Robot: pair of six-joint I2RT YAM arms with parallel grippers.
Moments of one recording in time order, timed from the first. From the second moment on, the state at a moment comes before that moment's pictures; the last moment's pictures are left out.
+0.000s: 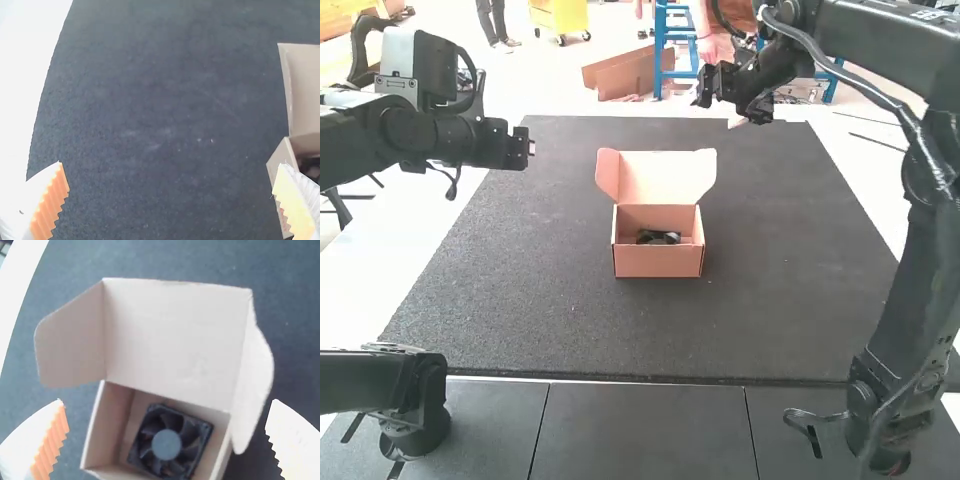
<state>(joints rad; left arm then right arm) -0.18 0.98 0.92 -0.46 -0.10 -0.05 0.36 1.74 1.74 -0.81 -0.25 0.19</state>
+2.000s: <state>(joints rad) -0.36 1.68 1.22 -0.15 -0.08 -0.10 0.29 1.84 1.51 -0.53 -0.37 0.13</state>
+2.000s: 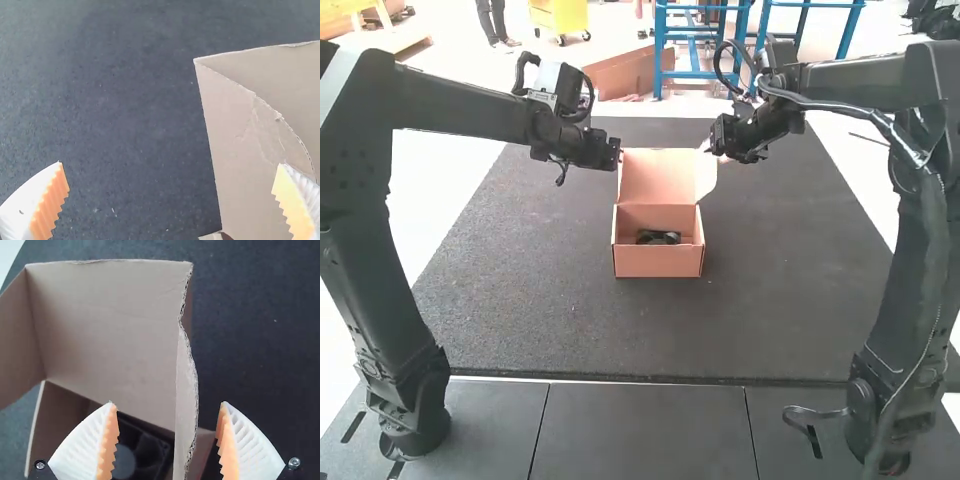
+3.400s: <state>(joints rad) -0.39 1.68 1.22 -0.27 -0.07 -0.12 0.38 1.75 1.40 -0.57 -0.38 0.12</state>
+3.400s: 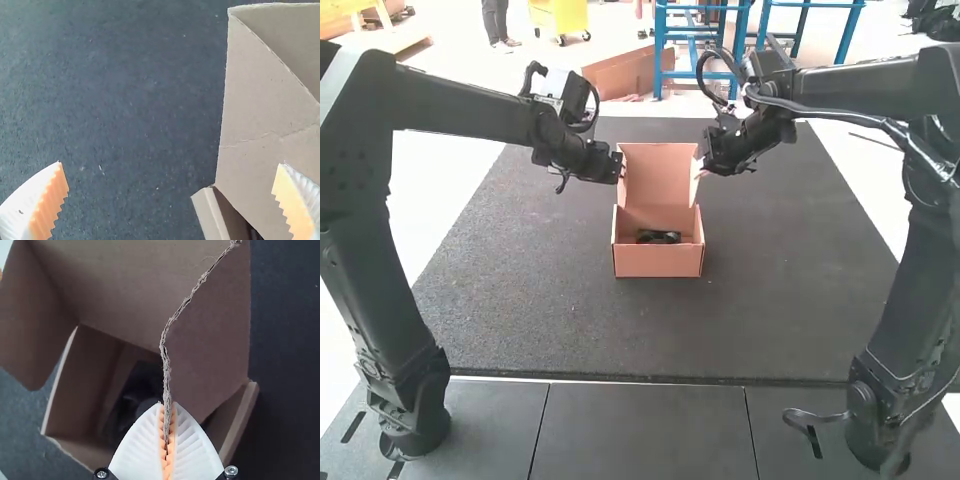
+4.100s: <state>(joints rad) -0.43 1.49 1.01 -0.28 -0.07 -0.12 0.42 1.67 1.19 -0.59 -0.35 0.11</state>
